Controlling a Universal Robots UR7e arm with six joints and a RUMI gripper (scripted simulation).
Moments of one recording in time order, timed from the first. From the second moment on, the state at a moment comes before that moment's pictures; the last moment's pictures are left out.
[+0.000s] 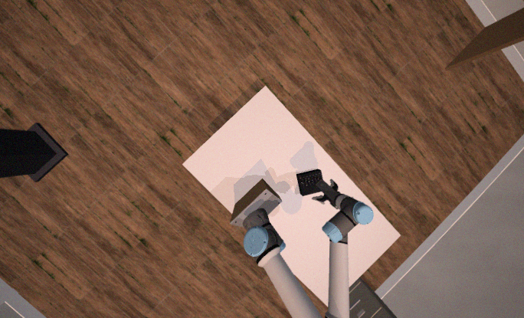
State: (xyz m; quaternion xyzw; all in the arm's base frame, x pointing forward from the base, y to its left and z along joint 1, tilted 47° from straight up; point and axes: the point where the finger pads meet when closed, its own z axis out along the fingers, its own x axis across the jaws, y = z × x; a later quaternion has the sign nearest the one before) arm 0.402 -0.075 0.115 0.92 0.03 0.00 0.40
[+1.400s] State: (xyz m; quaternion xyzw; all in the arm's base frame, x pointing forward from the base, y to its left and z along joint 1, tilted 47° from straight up) arm 0.406 -0.073 0.075 0.80 0.43 -0.21 0.36
